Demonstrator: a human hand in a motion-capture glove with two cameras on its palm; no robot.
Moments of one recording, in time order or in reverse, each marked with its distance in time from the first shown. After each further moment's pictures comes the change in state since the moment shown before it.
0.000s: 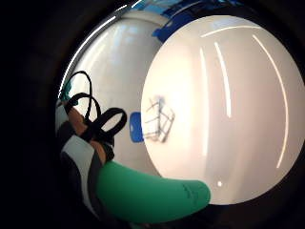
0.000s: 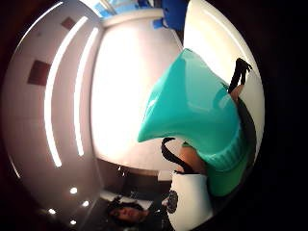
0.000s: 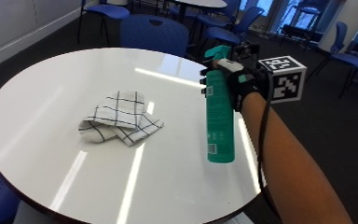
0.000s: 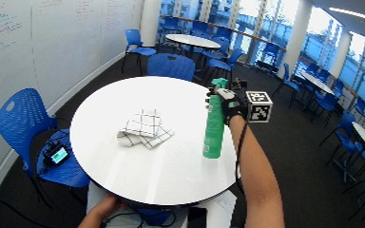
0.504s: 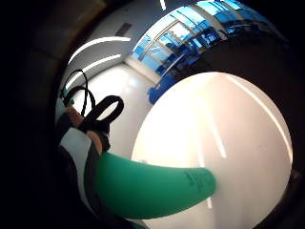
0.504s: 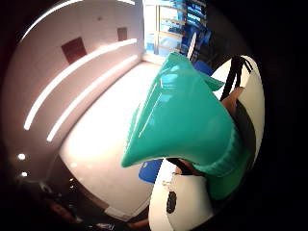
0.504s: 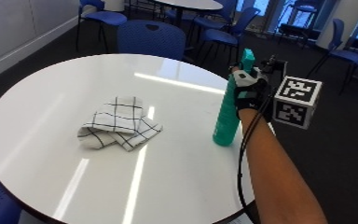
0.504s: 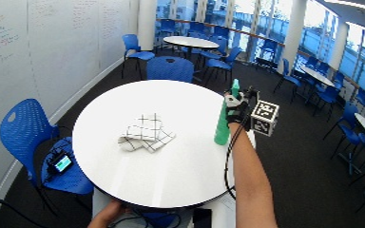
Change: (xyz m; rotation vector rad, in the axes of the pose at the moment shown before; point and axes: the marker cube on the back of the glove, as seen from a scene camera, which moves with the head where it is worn) arm 0.036 -0.025 -0.052 0.670 0.062 -0.274
